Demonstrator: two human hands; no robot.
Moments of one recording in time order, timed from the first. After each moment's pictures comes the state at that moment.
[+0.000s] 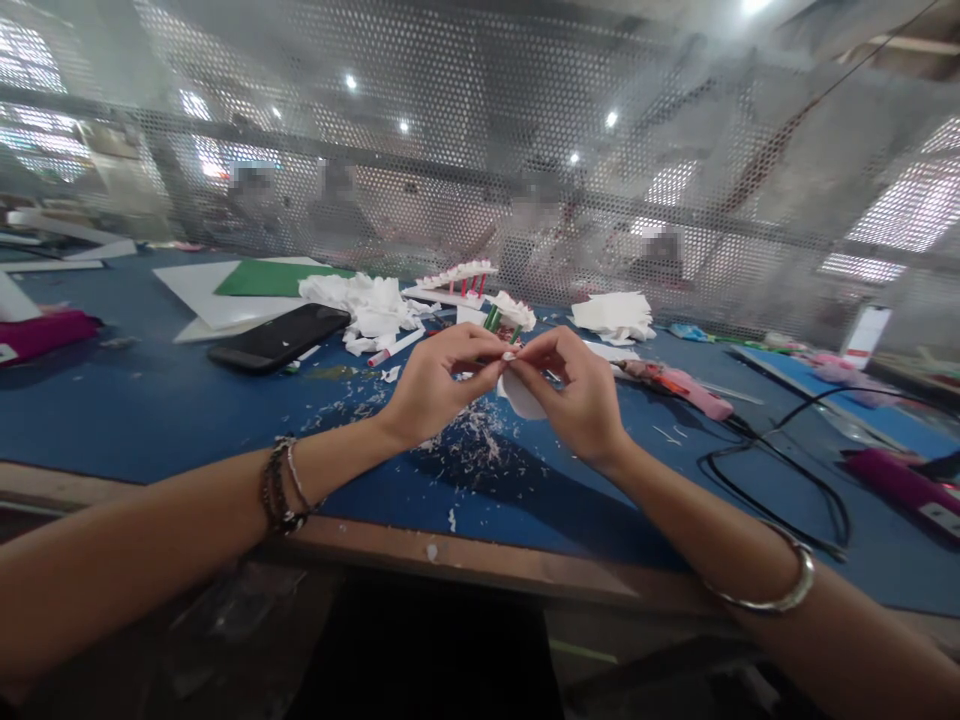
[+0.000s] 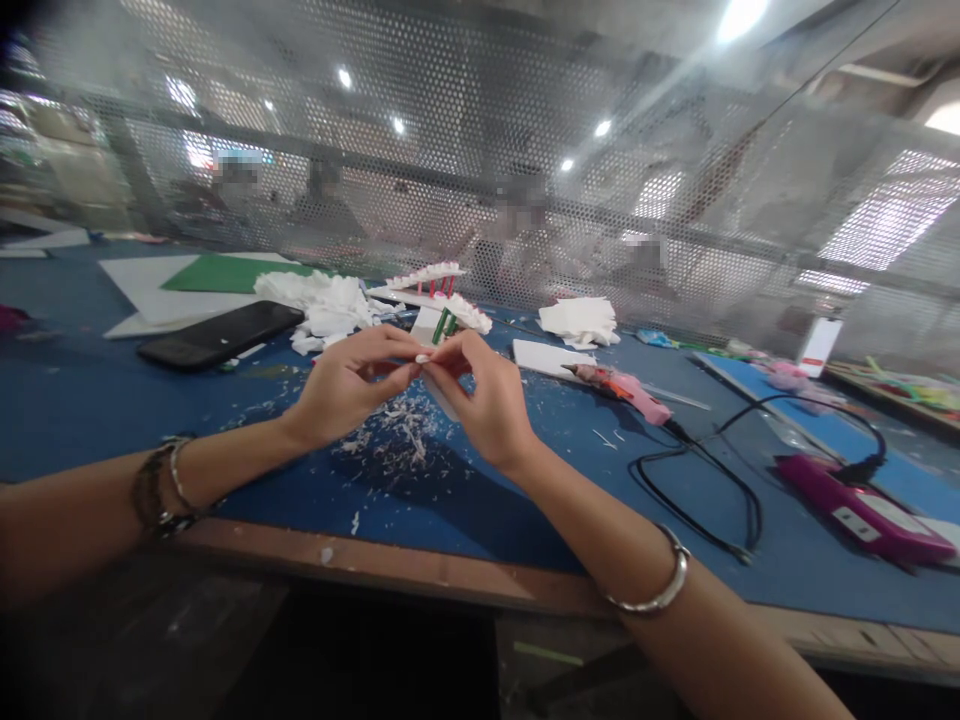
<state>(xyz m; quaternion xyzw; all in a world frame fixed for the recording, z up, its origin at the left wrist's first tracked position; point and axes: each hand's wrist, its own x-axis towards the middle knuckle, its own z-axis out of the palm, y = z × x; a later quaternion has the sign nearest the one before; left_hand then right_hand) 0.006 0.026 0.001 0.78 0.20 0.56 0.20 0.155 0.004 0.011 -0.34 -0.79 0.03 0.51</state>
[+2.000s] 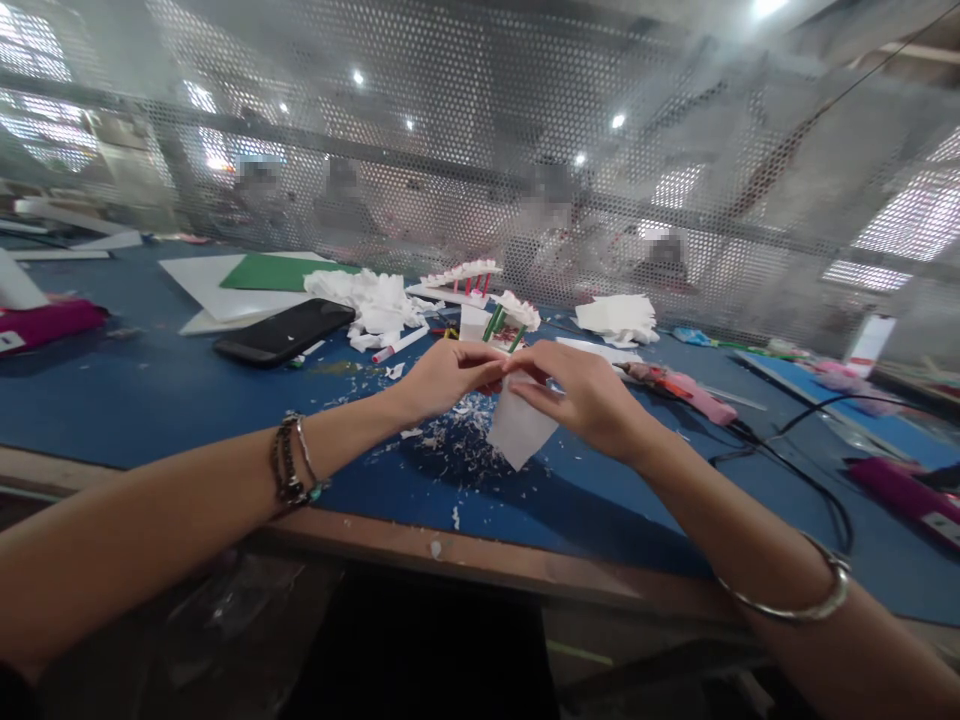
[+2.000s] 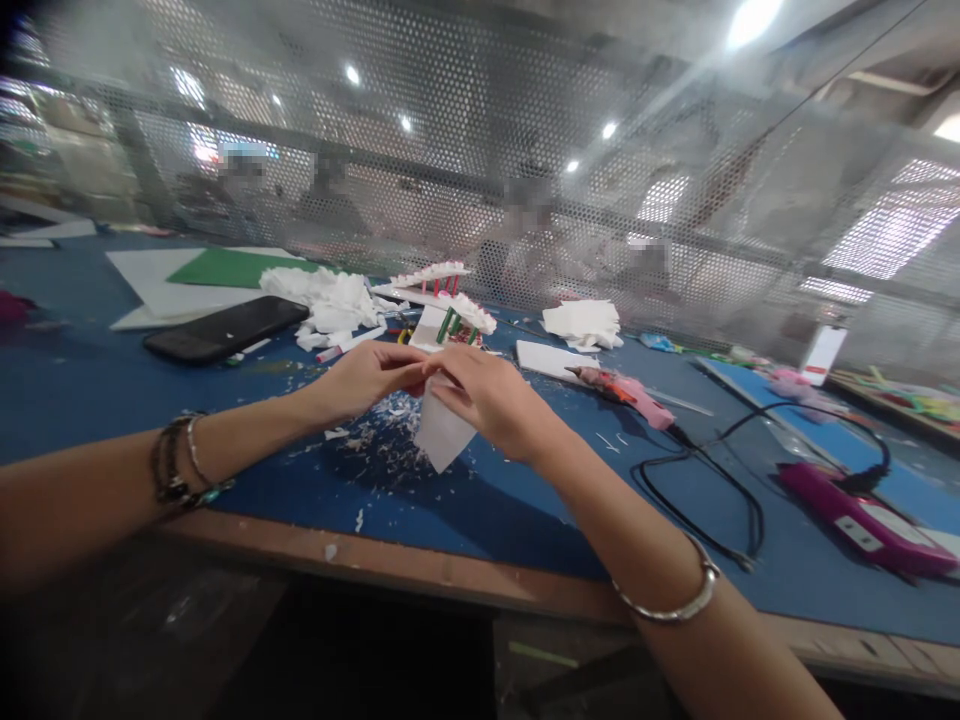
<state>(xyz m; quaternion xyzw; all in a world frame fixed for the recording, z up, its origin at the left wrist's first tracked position) 0.004 0.040 0.001 0.73 0.27 0.43 0.46 0.168 0.004 0.031 -0.31 -0.91 -0.14 0.25</state>
